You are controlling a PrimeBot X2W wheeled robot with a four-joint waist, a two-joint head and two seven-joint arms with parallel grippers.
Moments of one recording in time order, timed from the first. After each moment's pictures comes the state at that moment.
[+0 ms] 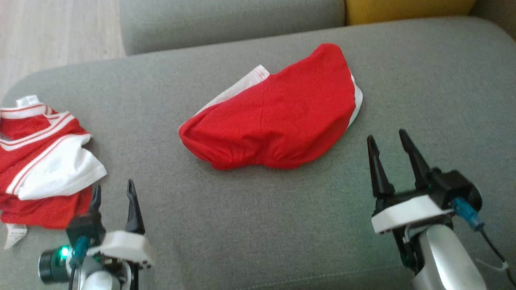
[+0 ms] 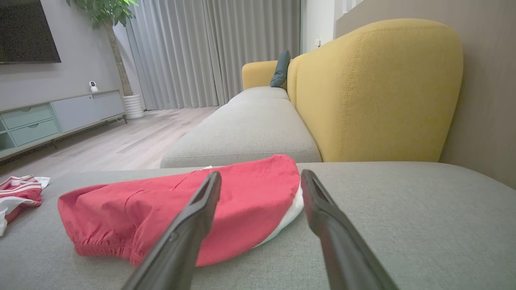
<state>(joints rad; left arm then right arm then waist) -0.03 0.05 -0.04 0.32 -0.09 0.11 -0.26 -0.18 -0.05 0.12 0.33 0.10 0.12 -0.26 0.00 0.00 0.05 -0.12</state>
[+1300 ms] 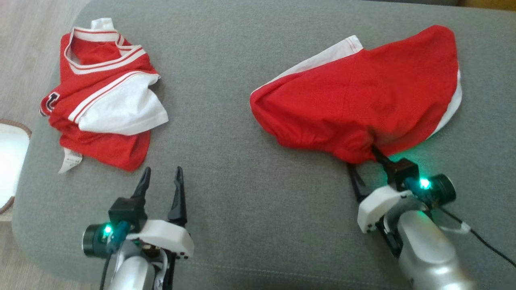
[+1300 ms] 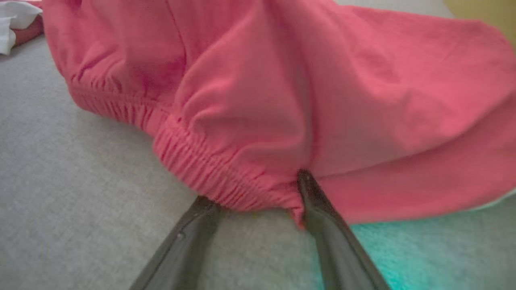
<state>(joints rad) -0.09 0.05 -0.23 0.32 -0.16 0.10 -0.26 -0.42 -0.06 0.19 0.88 -0.06 0.12 -0.27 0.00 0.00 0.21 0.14</state>
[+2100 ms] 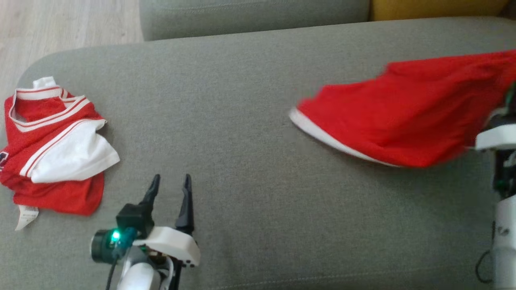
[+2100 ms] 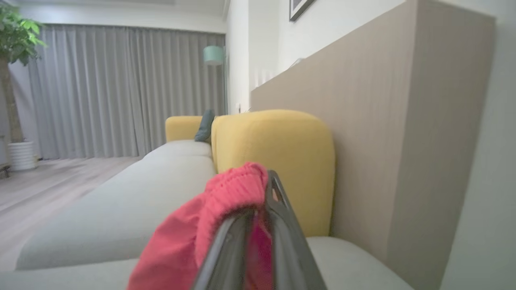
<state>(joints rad) -0.08 0.05 -0.27 0.32 -0.18 0.09 -0.26 -0.46 -0.17 -0.26 0.41 0.03 0.12 -0.26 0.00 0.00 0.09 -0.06</state>
